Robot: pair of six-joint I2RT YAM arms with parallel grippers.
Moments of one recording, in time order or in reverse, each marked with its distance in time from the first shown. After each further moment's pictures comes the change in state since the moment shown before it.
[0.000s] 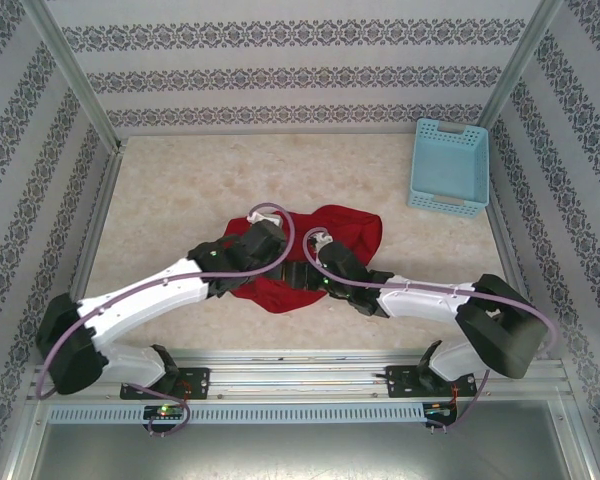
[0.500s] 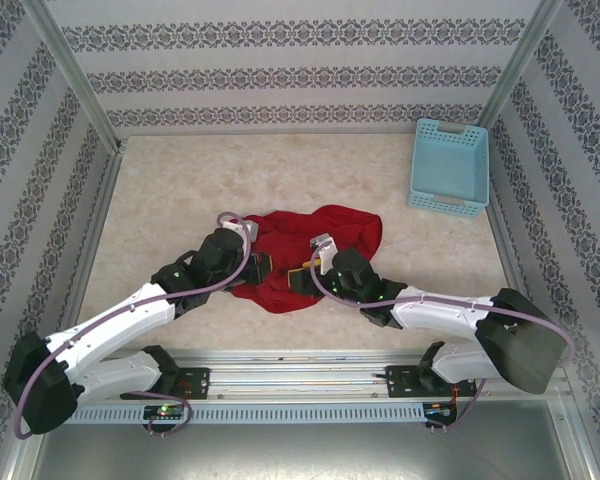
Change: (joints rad) left arm 0.155 -0.242 -0.309 0.278 0.302 -0.076; right arm 0.006 -0.134 -0.122 0.132 -0.040 -0.254
